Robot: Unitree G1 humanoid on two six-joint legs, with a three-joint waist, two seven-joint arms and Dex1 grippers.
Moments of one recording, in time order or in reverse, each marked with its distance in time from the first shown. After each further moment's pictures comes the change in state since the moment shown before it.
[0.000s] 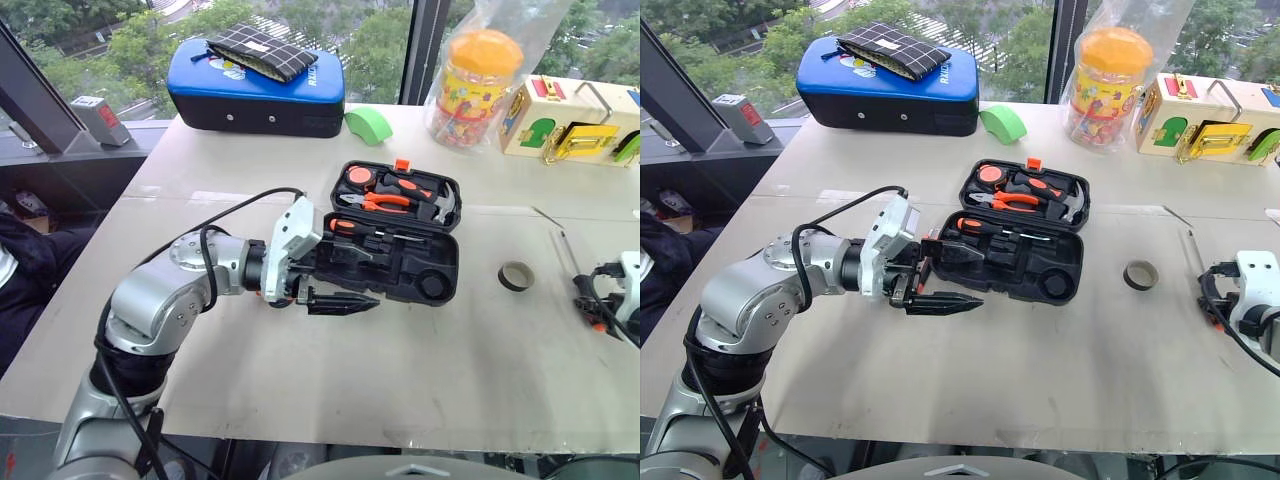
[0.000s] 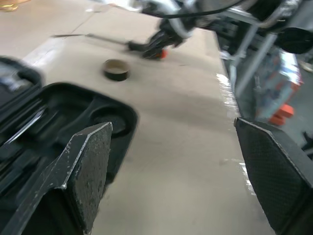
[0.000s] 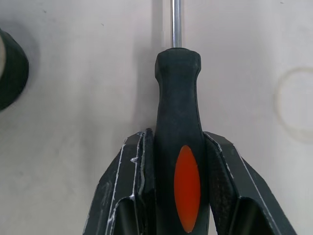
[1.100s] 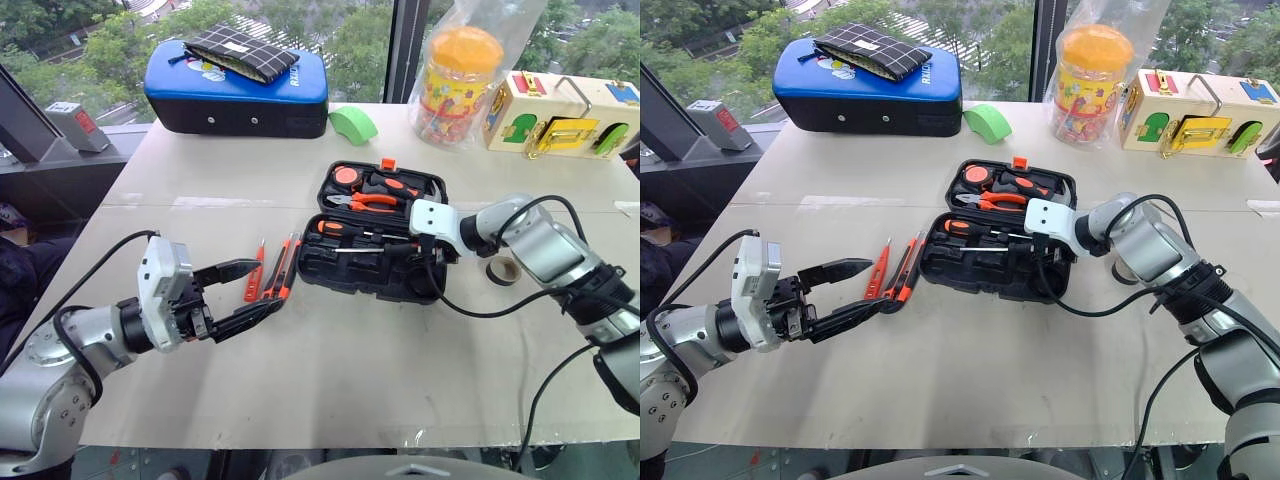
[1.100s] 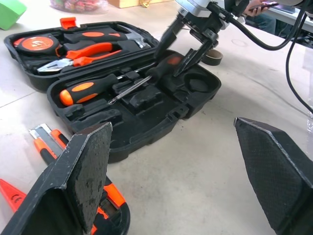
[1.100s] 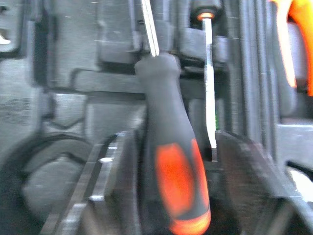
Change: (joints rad) left arm 0.574 0.101 0.481 -0.096 -0.087 -0.177 0.032; right arm -0.835 0.202 0.995 0.426 -0.584 -0.639 0.770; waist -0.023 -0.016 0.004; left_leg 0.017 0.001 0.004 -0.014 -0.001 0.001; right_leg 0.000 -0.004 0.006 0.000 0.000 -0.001
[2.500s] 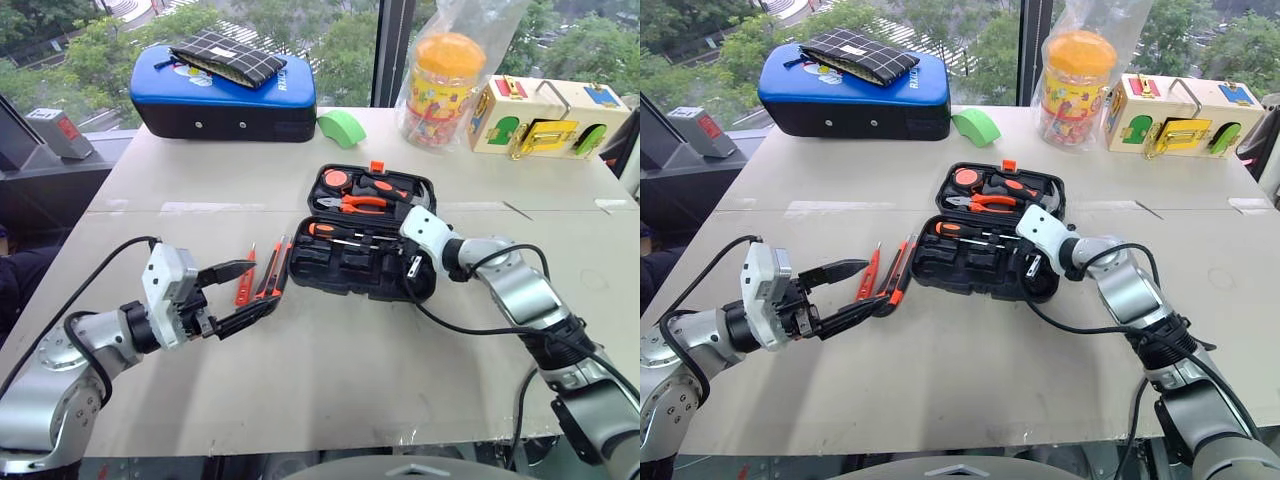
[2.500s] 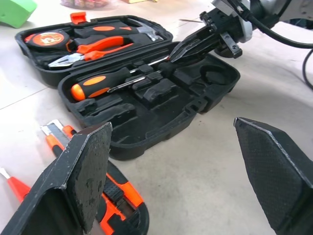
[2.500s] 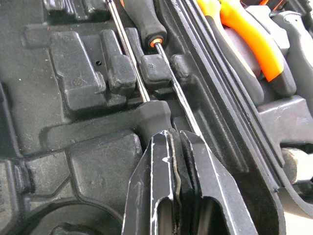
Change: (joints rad) left arm 0.025 -0.010 -0.063 0.074 0.092 -0.130 0.043; right arm 0.300 0.231 -0.191 -0.178 -0.063 0.069 -0.341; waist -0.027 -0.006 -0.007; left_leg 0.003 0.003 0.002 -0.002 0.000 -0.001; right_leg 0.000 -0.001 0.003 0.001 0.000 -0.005
